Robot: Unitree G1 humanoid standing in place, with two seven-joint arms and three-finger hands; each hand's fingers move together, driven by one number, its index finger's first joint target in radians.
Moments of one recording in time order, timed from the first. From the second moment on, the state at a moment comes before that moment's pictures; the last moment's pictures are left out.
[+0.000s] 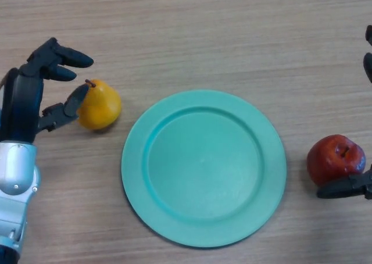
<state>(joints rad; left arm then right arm) -0.38 0.37 0.08 0.37 0.27 -0.40 0.20 0.05 -0.25 -0.21 -0.62 0.04 0.25 0.27</state>
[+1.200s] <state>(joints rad) -0.26 0.38 0.21 -0.03 -0.23 -0.01 0.00 0.01 -0.26 -0.17 -0.55 0.04 0.26 0.27</state>
